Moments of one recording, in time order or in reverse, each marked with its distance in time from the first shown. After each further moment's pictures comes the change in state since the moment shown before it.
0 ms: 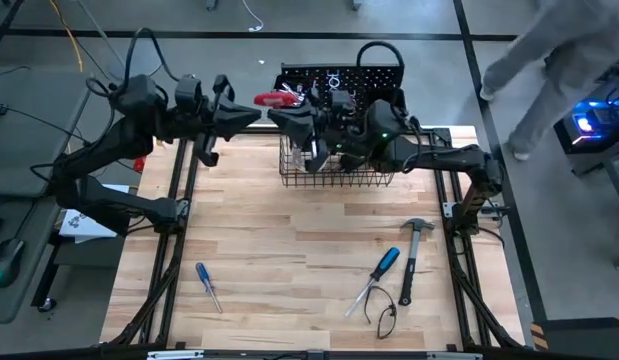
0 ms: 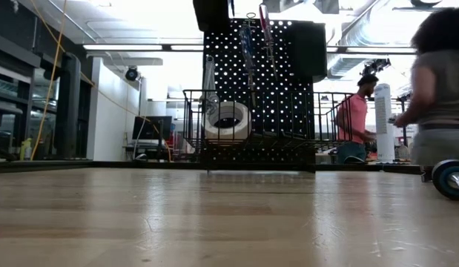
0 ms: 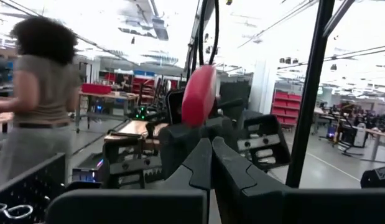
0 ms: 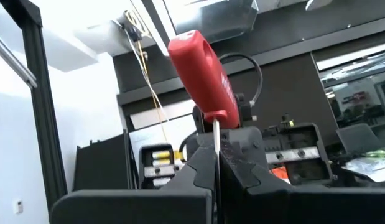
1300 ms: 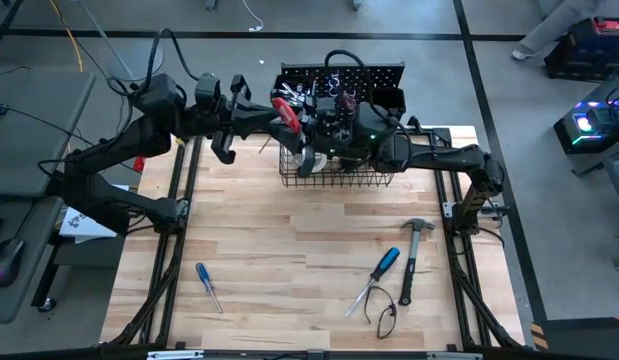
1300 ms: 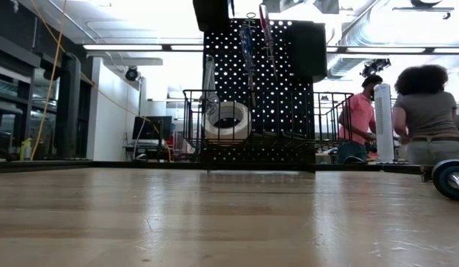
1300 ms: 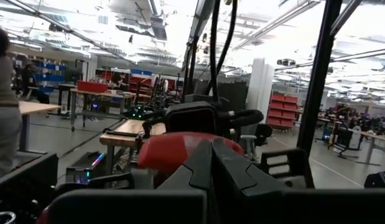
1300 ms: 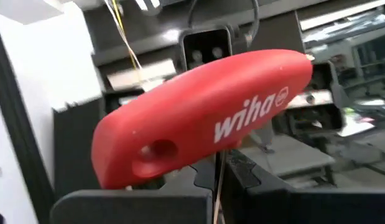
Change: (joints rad) left arm 0.006 0.079 0.000 0.089 0.020 -0.026; right arm -0.007 -0.002 0.000 -0.197 0.029 -0.021
